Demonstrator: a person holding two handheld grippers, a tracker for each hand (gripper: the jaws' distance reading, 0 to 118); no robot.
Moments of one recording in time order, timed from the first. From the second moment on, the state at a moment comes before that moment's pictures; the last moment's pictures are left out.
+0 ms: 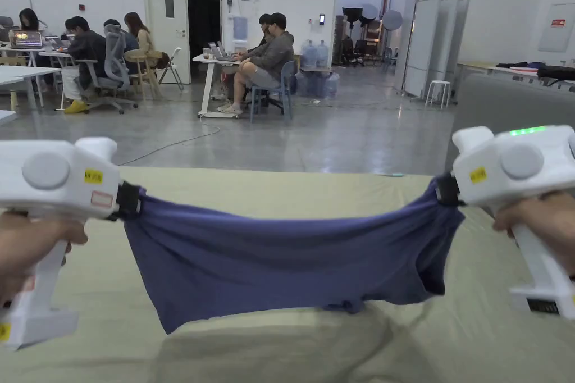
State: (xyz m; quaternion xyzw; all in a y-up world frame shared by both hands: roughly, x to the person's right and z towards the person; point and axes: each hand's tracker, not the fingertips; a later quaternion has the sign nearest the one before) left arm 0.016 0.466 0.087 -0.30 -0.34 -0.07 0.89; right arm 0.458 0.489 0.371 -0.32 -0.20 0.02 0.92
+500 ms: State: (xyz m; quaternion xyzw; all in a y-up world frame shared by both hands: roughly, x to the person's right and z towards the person) left arm -0.070 0.219 0.241 -0.55 -0.33 -0.17 0.75; right arm 0.379 0.211 0.513 -0.61 -0.07 -0.03 0.79
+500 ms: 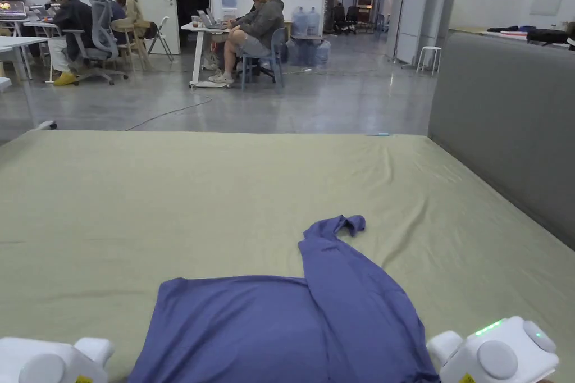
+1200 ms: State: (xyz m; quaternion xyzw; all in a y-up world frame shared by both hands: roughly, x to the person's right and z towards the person) left arm -0.051 0.306 0.224 -0.41 -0.33 -0.11 0.84; right arm 0.408 0.298 0.497 -0.48 -0.15 -0.07 0.86
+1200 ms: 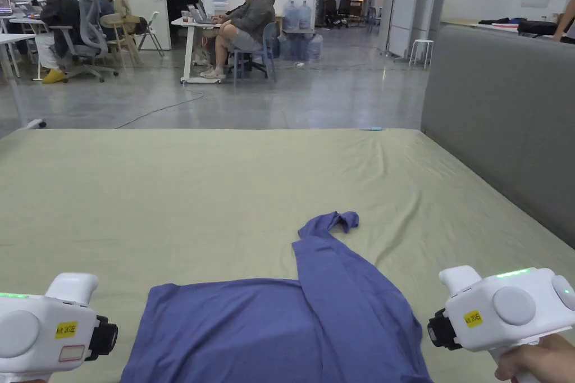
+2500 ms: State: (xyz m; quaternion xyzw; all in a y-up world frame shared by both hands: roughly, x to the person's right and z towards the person) left arm 0.066 0.231 0.060 -0.44 -0.37 -0.08 0.82; right arm 0.614 0.227 0.047 -0.50 -0.25 -0.13 0.82
